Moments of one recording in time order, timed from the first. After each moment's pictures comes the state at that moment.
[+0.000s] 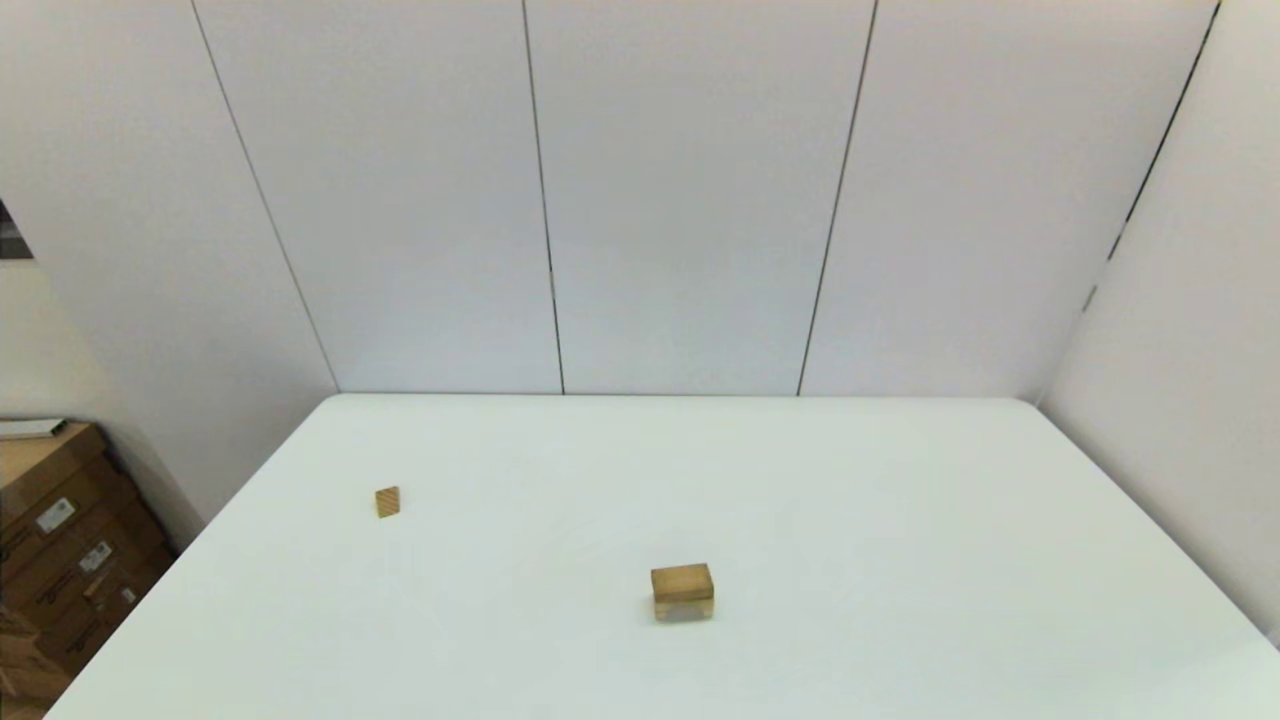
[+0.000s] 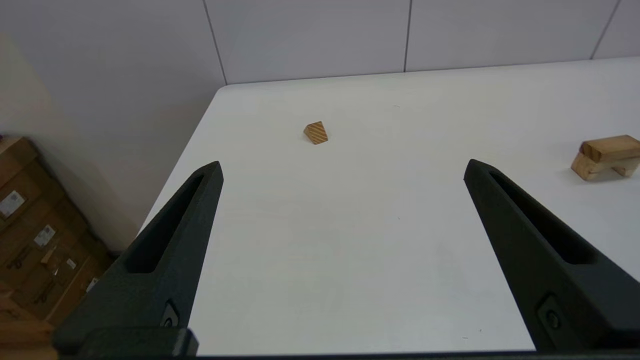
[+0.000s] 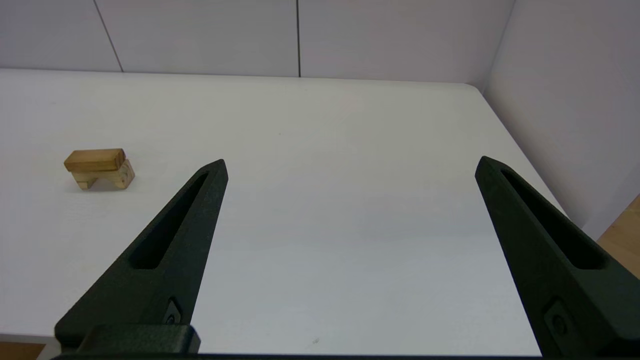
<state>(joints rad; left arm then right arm) -0.01 0.00 0.00 0.01 0.00 0.03 0.00 0.00 0.00 0.00 0.02 -0.01</state>
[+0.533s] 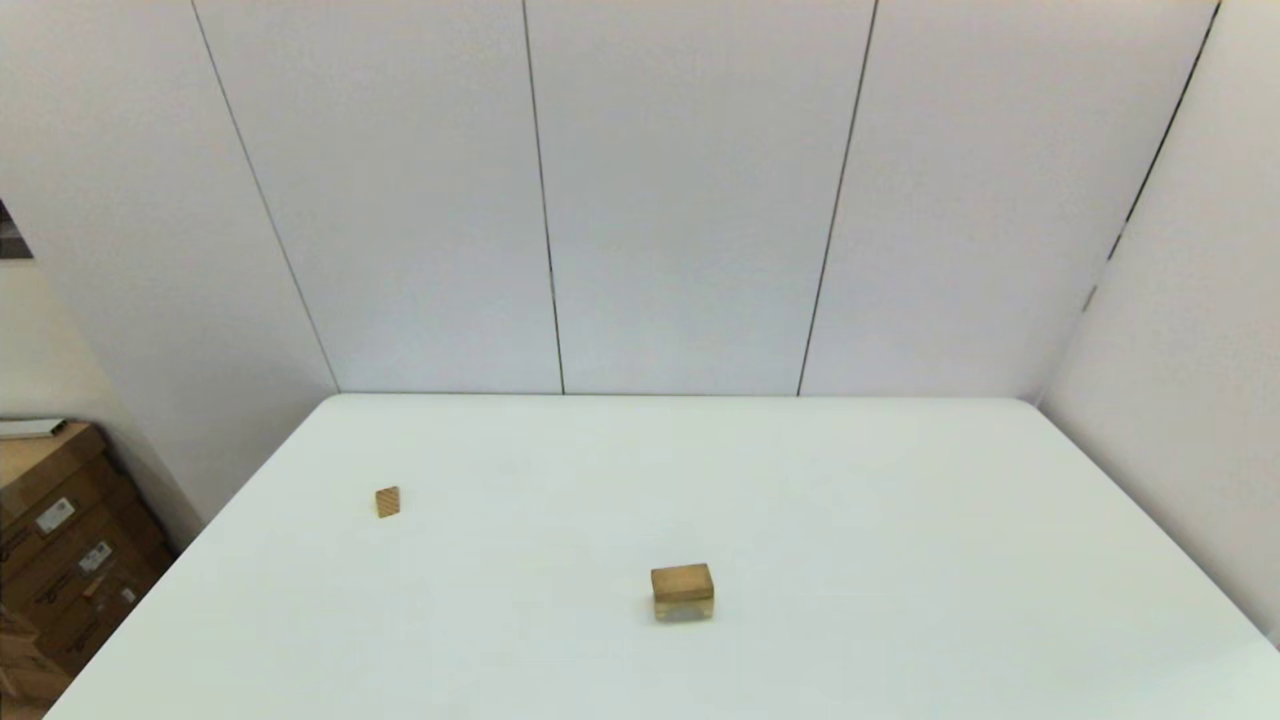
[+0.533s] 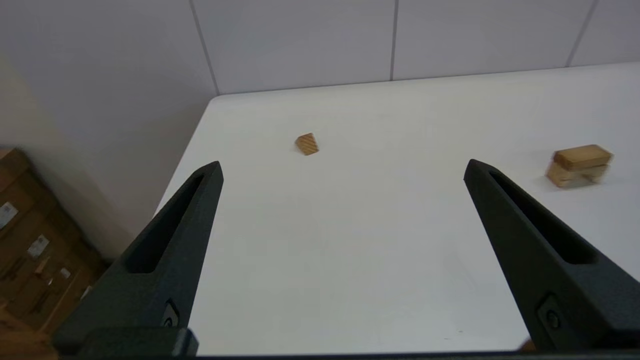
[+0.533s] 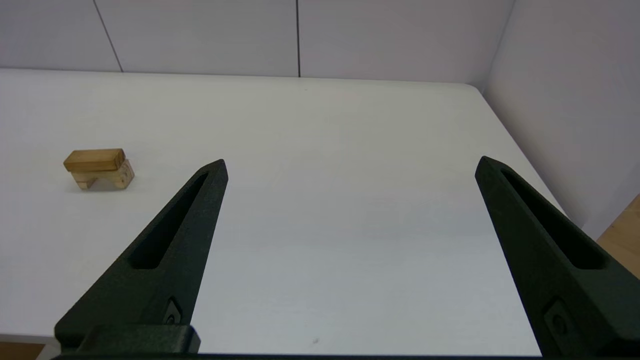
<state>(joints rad) -0.01 0.06 -0.15 0.10 -0.05 0.04 0.00 0.00 0.00 0.00 0.02 -0.01</state>
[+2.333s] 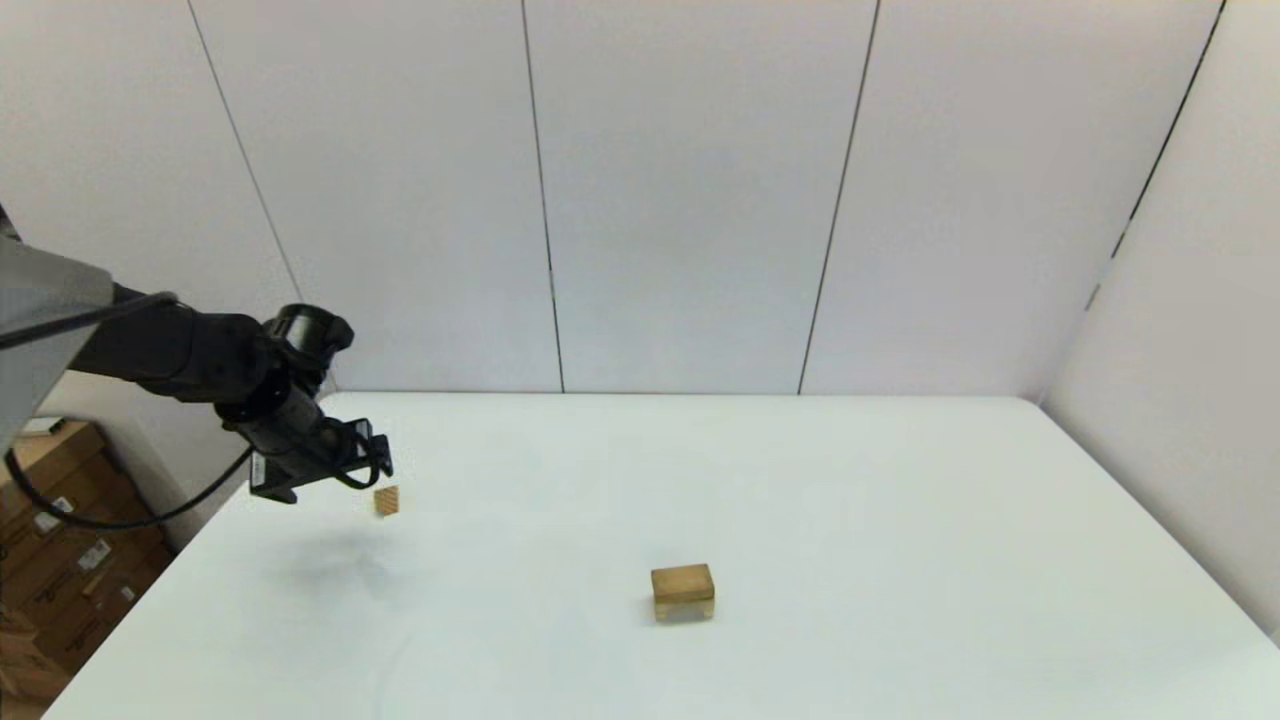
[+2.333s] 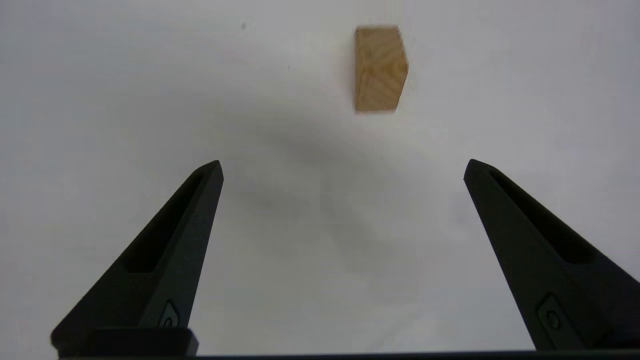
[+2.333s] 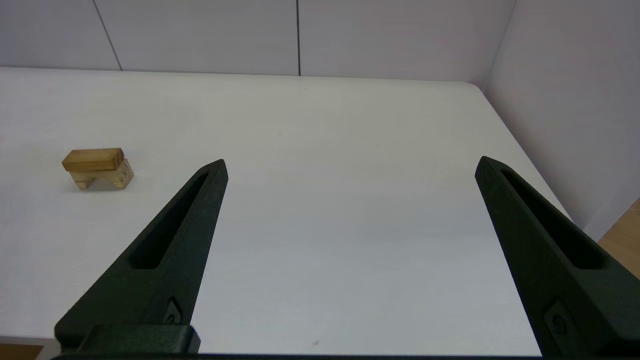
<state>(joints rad) 0.02 2.18 -1.43 0.41 0.10 -0.40 0.00 0.00 0.00 0.00 0.02 -0.01</state>
